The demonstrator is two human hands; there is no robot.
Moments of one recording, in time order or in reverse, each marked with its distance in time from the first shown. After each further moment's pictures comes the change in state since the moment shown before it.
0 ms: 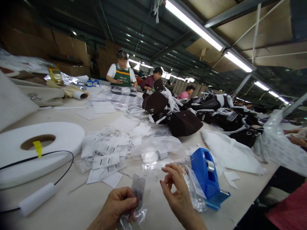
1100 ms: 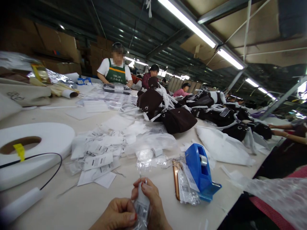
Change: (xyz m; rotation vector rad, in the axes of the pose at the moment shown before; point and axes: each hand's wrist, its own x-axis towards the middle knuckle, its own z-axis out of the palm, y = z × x) left_hand 0.000 -0.023 0.003 -0.094 -0.205 -0.168; right_hand -0.022 -0.024 0.066 1.378 -0.069 0.709
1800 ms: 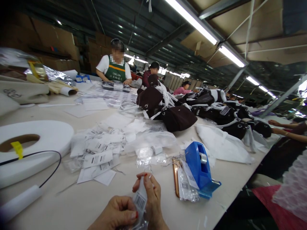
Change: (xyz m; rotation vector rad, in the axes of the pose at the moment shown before) left_hand -0.002 -0.001 0.004 0.006 0.056 -0.017; right_hand 0.004 0.003 0.008 -0.297 0.262 -0.222
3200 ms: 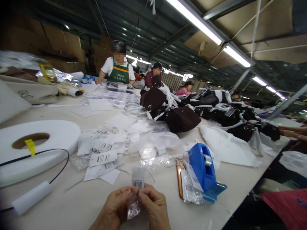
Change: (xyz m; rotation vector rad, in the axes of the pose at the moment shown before) left_hand -0.005 0.014 0.006 -0.179 0.134 0.165; right_hand -0.014 0.005 -0.016 -0.059 -0.086 0.151
